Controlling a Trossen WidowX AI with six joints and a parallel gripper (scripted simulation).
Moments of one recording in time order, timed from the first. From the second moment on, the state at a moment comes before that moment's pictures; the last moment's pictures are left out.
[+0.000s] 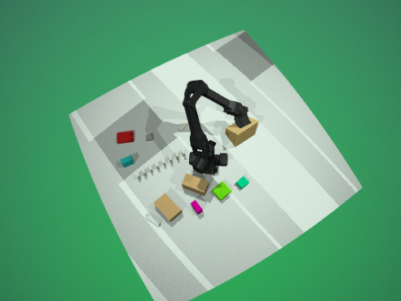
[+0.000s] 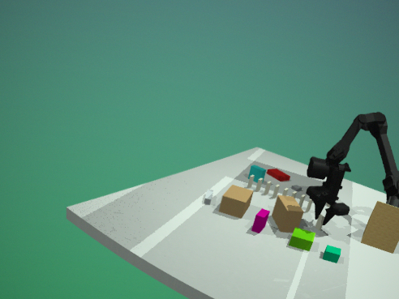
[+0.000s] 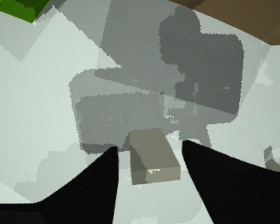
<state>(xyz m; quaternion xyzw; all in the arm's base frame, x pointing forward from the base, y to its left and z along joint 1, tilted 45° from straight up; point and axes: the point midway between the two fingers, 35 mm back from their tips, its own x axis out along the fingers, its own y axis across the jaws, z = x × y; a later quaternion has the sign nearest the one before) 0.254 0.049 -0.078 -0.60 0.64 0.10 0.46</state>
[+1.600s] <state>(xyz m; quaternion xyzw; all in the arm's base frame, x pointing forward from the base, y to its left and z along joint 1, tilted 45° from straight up) 0.283 0.064 0.100 -0.30 0.61 -0.22 0.70</state>
